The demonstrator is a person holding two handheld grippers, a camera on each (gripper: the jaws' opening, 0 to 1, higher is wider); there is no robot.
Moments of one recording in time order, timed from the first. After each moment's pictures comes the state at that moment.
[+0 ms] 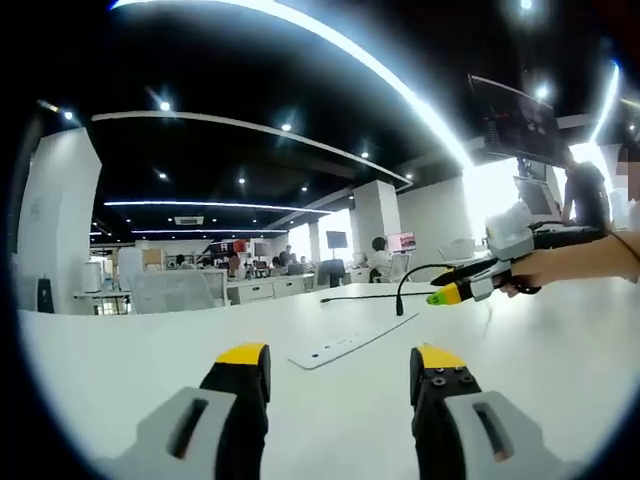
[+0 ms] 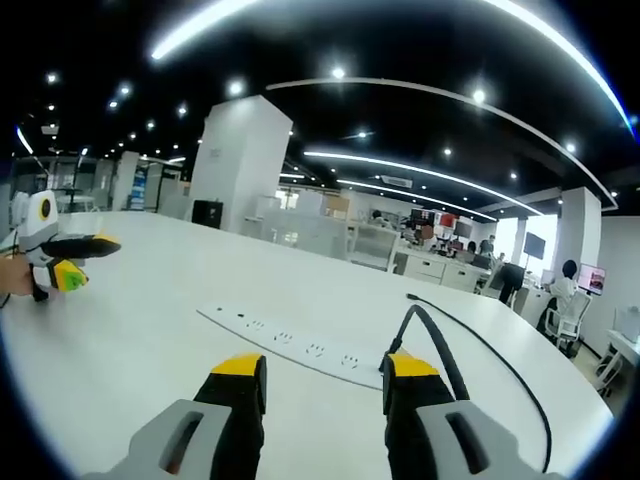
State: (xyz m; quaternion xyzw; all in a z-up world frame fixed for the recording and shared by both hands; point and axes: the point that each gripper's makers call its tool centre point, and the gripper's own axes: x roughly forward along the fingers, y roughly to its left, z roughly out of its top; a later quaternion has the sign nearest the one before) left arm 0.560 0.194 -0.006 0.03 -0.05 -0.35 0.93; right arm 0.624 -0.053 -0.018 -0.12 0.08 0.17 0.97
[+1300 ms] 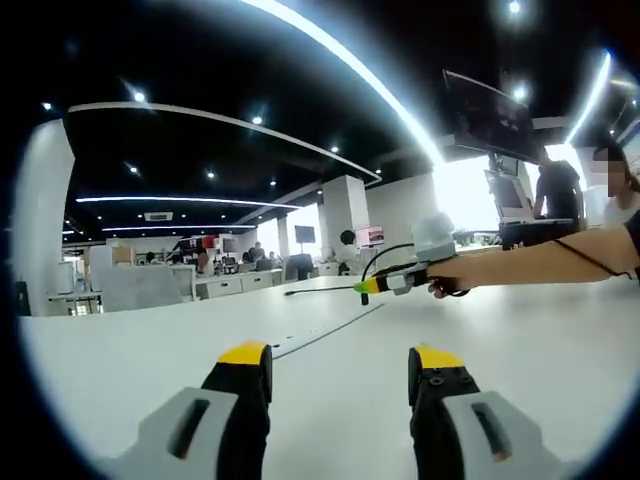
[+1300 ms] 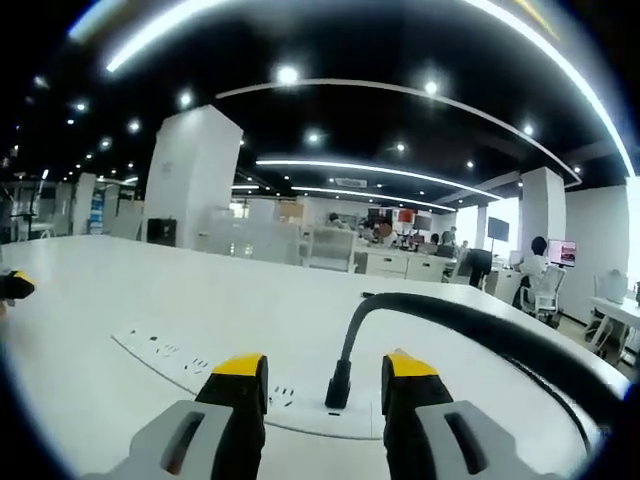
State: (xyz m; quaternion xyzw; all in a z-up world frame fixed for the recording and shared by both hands) left arm 0.543 0.164 -0.022 0.05 -0.04 -0.42 0.91; right arm 0.703 -0.092 -0.031 -0.07 0.06 0.08 0.99
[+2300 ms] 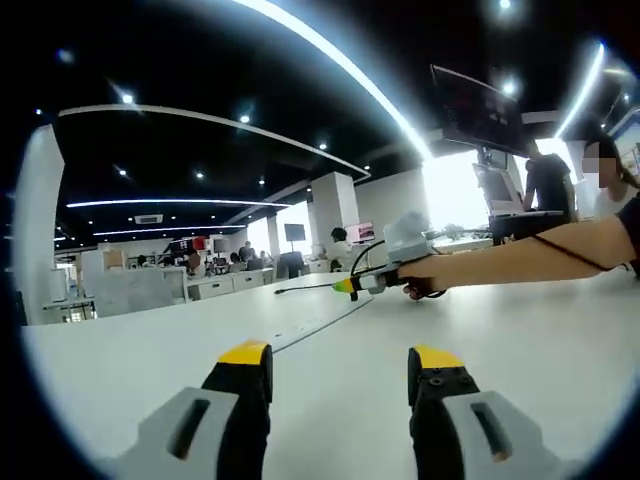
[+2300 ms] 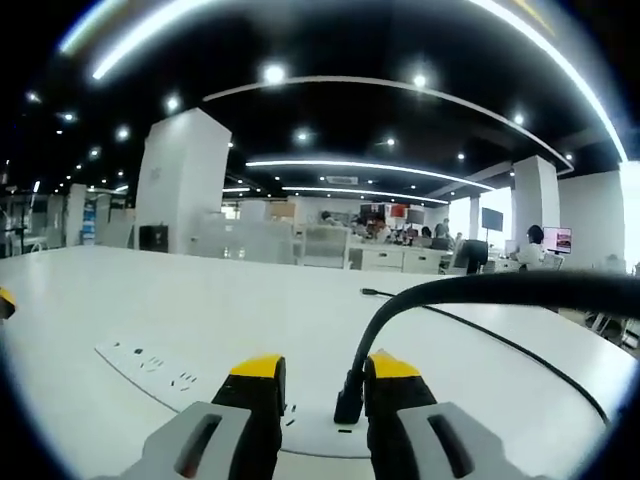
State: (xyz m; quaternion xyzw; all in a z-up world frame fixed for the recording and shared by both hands) left arm 0.538 0.155 -0.029 0.06 -0.04 -0.43 0.90; right arm 0.733 -0.092 -0.038 -0.04 0.06 0.07 0.99
